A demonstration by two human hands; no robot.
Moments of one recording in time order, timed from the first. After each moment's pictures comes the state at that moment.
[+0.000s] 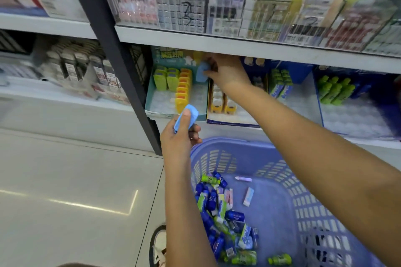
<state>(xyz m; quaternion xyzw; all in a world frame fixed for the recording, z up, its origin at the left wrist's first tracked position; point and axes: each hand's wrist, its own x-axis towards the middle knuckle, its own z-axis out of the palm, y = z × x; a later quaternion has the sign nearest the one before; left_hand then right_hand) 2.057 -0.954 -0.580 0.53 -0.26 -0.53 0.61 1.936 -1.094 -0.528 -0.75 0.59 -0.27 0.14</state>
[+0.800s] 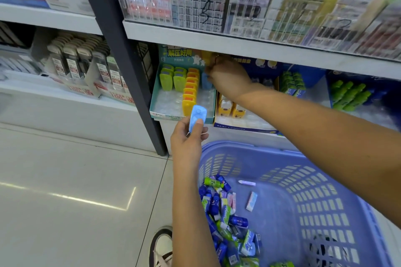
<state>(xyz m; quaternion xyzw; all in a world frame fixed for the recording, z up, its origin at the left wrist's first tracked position) 2.060 -0.969 -0.599 0.56 -0.29 -0.51 0.58 1.952 -1.124 -0.548 -0.80 0.60 -0.08 0.04</state>
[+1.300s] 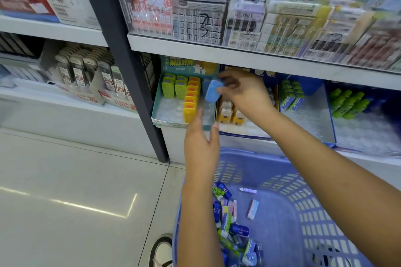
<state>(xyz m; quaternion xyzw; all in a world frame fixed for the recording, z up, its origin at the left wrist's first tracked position) 2.041 -0.971 -0.586 0.63 -0.53 -0.30 0.48 1.929 -1.062 -0.527 -0.70 0.56 -0.36 0.25</state>
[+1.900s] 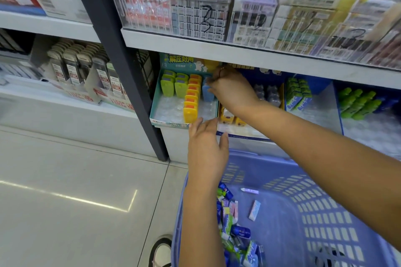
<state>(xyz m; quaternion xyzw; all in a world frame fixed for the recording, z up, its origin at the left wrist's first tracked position) 2.040 -0.979 -0.589 0.65 -0.64 -0.24 0.33 1.949 -1.112 -0.553 -0.81 0.57 -0.13 0.05</state>
